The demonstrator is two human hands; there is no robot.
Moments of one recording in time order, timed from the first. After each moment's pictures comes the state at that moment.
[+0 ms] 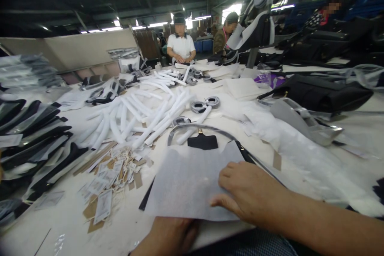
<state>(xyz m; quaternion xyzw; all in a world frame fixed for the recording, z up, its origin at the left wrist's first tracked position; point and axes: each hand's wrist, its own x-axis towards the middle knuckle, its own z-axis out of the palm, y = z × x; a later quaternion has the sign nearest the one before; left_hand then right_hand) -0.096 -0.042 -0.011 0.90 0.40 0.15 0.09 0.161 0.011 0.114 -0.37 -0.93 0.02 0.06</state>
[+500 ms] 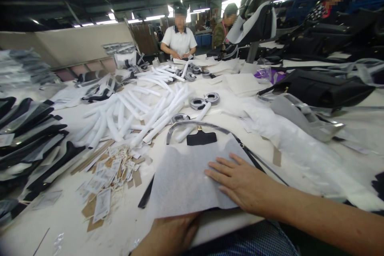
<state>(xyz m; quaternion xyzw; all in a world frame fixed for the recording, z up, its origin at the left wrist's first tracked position) -0.093 -0.045 -0.008 0.90 0.40 0.12 0.09 0.185 0.030 0.058 -0.30 -0.95 0.03 0.02</state>
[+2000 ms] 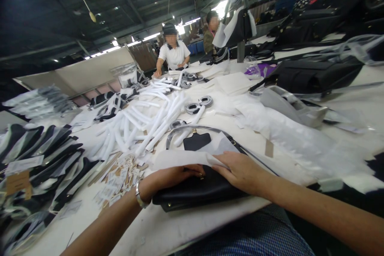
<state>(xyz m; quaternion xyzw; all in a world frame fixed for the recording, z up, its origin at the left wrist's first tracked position) -0.062 0.066 0.084 0.88 0.29 0.08 0.37 0.197 0.026 0.070 -0.44 -0.86 0.20 0.18</state>
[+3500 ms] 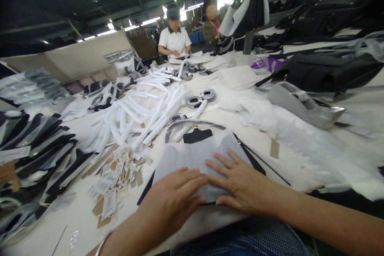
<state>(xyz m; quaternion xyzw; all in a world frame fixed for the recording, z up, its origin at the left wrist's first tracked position) -0.060 -0.013 0.103 0.92 0.33 0.16 0.10 0.201 0.021 0.040 -0.29 -0.95 0.09 0.07</state>
